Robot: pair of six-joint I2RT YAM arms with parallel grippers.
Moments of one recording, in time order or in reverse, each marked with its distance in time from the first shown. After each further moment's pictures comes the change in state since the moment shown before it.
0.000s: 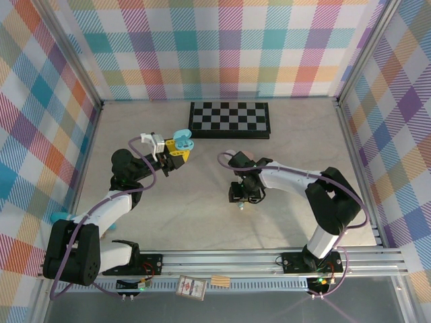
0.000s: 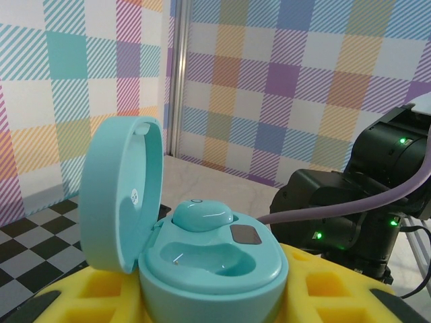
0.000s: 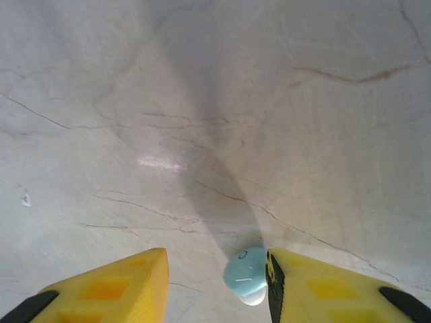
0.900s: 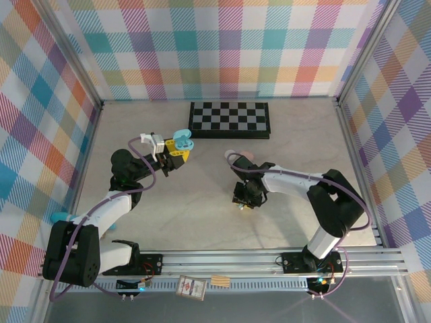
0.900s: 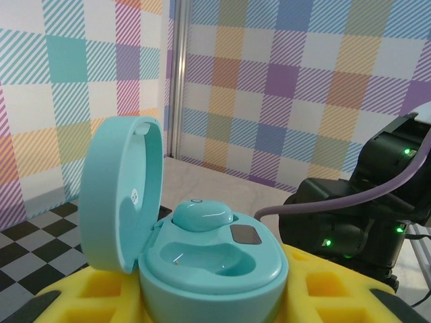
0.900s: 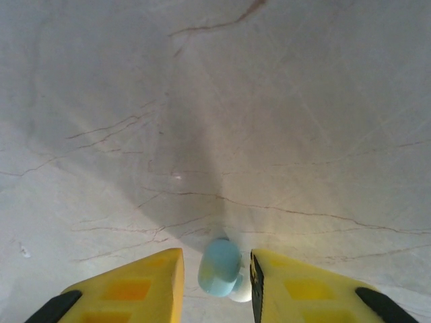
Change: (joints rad) left arm 0.000 -0.009 0.000 -0.002 0.000 0.007; right arm 0.000 -0.027 -0.079 0.047 0.003 0.358
